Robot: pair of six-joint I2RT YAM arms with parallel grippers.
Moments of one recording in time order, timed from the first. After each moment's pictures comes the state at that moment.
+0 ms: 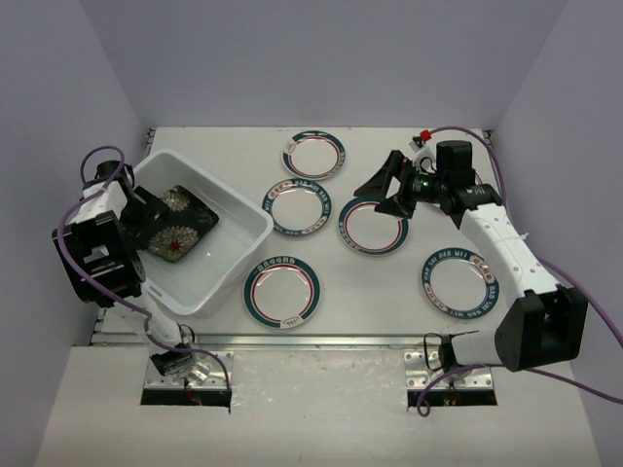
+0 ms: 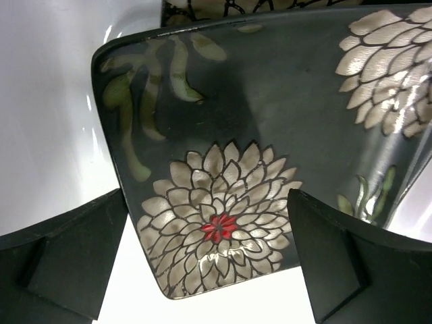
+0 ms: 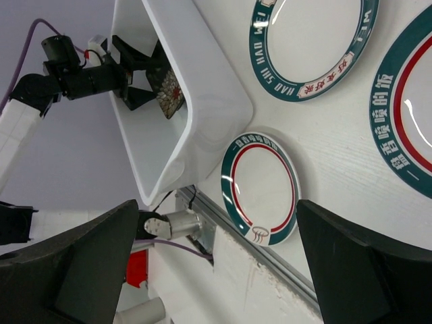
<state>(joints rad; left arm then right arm) 0.47 1.77 1.28 -0.77 -0.04 -0.57 0.16 1.36 1.11 -0.39 -0.72 0.68</state>
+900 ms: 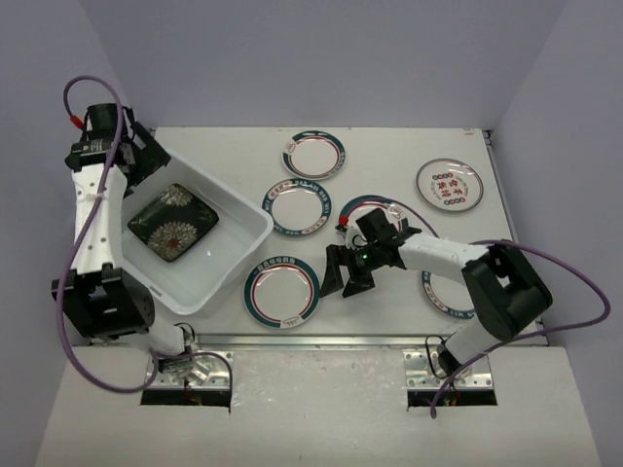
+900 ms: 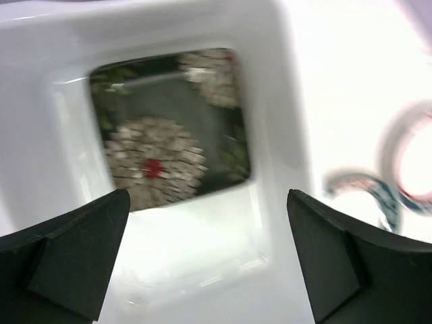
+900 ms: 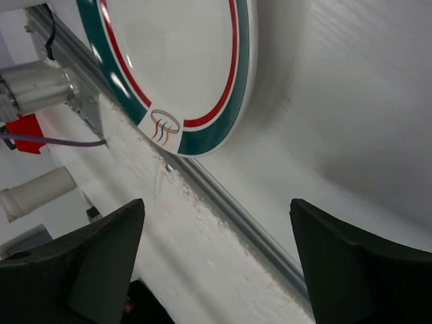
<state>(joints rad) 0.28 1.52 1.62 -0.98 -0.14 -0.52 0.58 1.57 0.76 -0.29 -0.66 0.47</state>
